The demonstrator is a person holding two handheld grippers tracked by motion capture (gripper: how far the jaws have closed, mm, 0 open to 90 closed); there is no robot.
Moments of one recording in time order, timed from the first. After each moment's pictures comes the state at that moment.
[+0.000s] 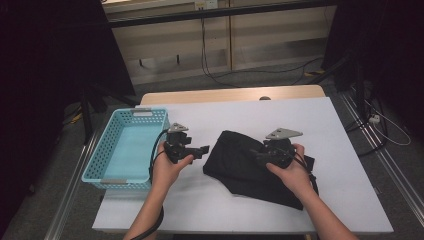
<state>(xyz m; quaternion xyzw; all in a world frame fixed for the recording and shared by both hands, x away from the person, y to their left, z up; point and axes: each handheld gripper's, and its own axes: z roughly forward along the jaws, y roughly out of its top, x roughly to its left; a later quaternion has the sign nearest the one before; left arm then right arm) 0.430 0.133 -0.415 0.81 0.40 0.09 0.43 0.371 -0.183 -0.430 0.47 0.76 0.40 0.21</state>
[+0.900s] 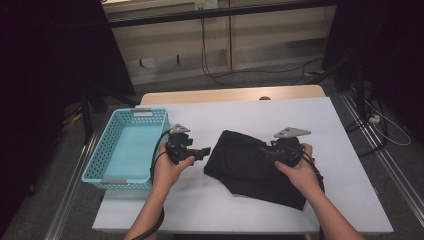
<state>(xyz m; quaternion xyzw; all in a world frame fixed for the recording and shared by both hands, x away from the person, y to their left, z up) 0.428 0.131 -0.417 0.81 0.39 0.08 0.42 0.365 -0.203 -0.429 0.48 0.77 0.38 0.21</state>
